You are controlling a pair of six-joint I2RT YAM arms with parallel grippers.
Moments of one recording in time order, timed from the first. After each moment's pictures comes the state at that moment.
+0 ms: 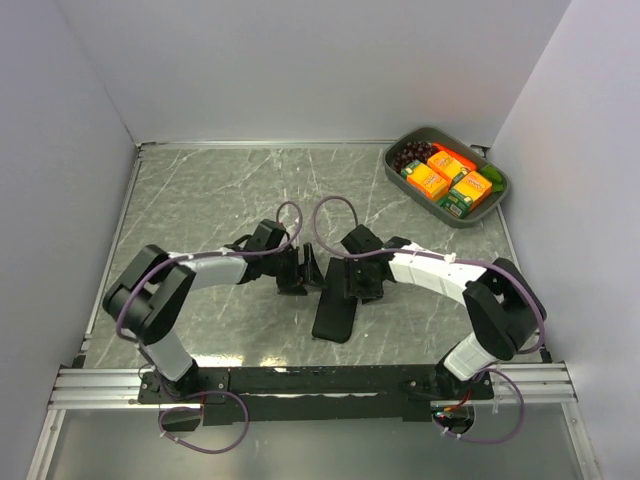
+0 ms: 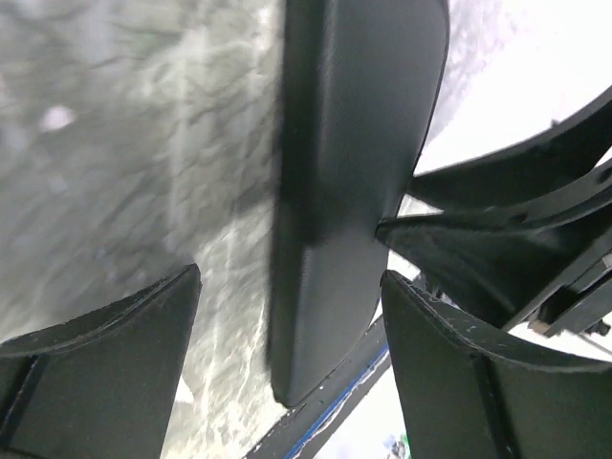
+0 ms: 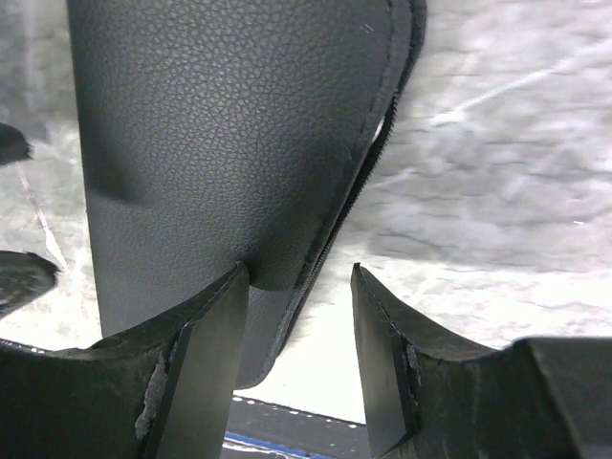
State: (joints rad) left arm -0.61 1.65 0.81 -0.02 0.49 -0.79; right arm 0.71 1.56 0.92 -0.62 0.00 0.67
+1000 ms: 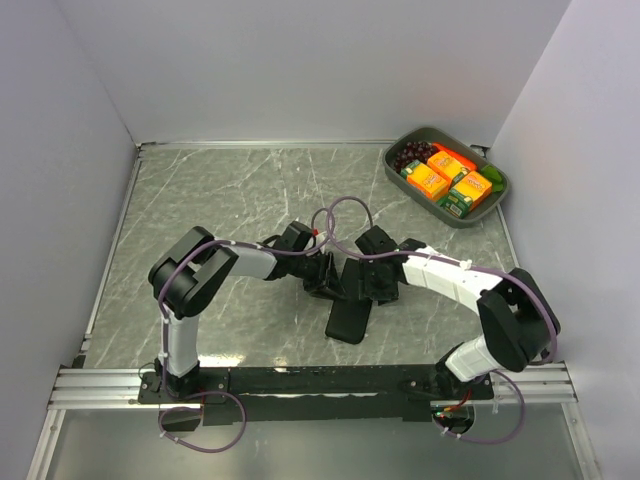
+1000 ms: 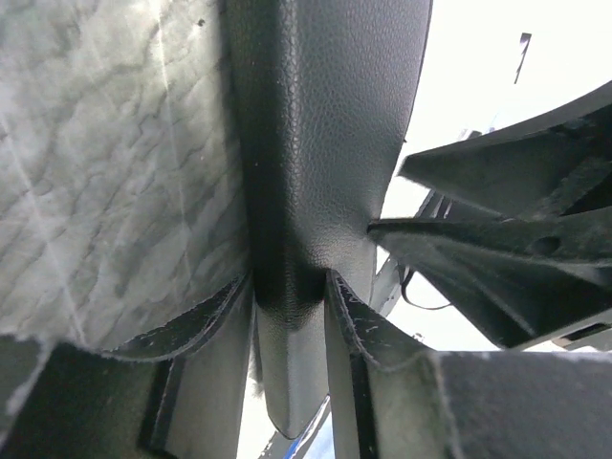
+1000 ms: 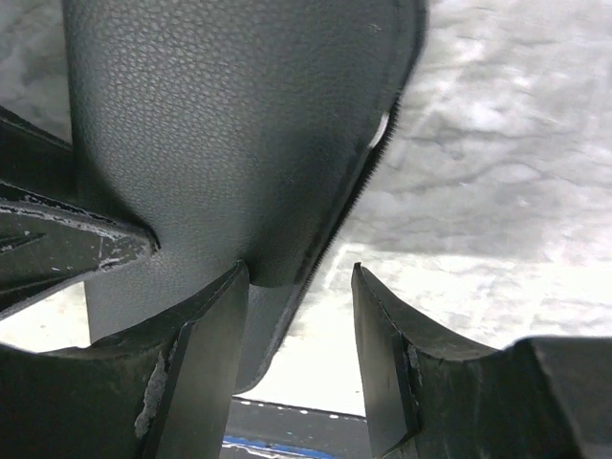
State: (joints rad) left arm -0.70 1.96 0.97 0.15 0.72 -0.80; right arm 0.63 1.47 0.85 -0.67 0.03 0.63
